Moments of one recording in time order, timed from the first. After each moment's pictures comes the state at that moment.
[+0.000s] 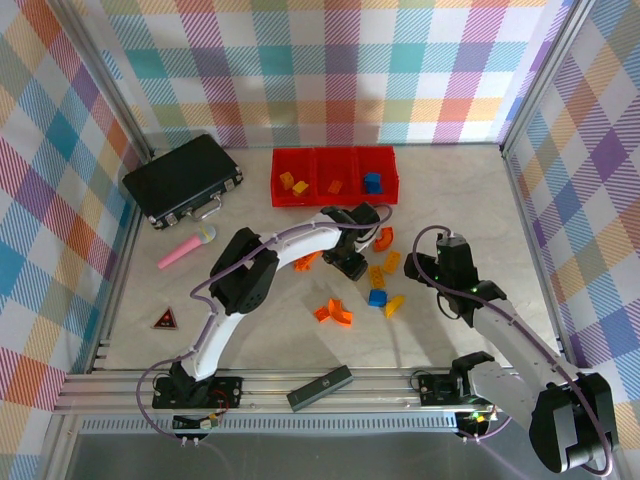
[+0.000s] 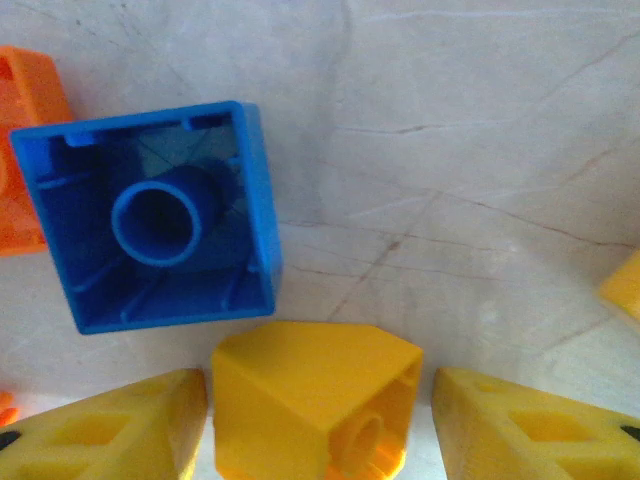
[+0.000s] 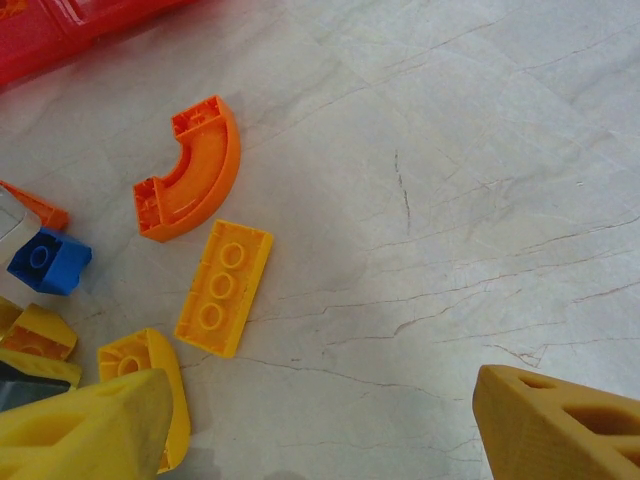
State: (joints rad) left arm -0.83 2.27 1.83 -0.95 -0.02 -0.10; right arm 0.30 0.94 0.50 -0.34 0.09 0.49
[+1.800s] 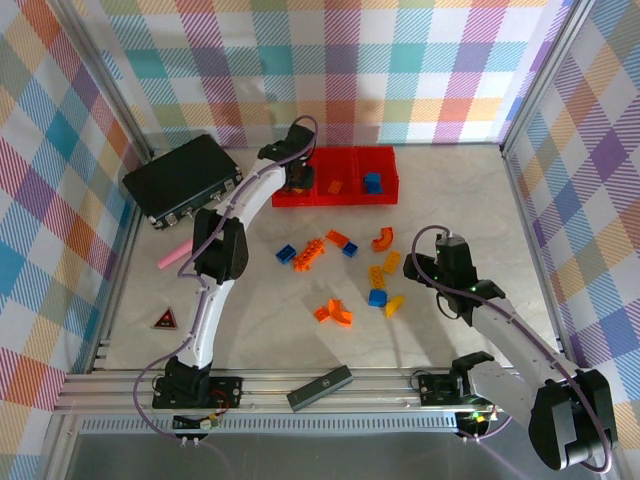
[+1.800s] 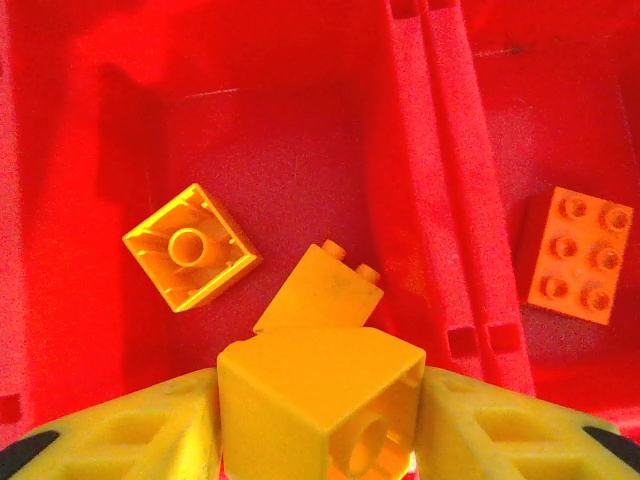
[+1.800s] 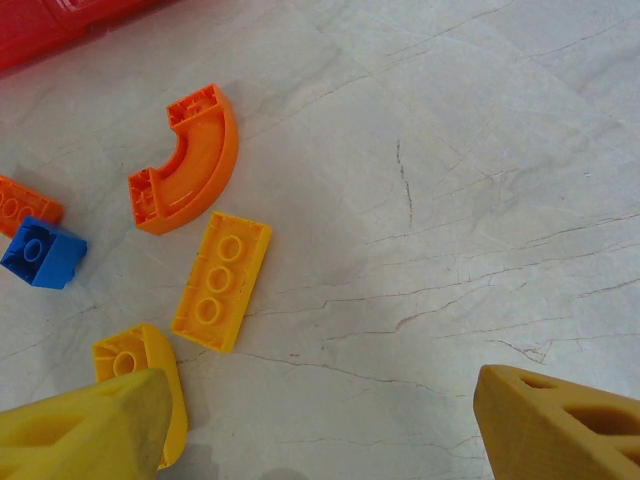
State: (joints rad) left arm -0.41 2.45 2.33 -0.89 -0.19 -0.26; right arm 0.30 0.96 0.50 -0.34 0.08 0.49
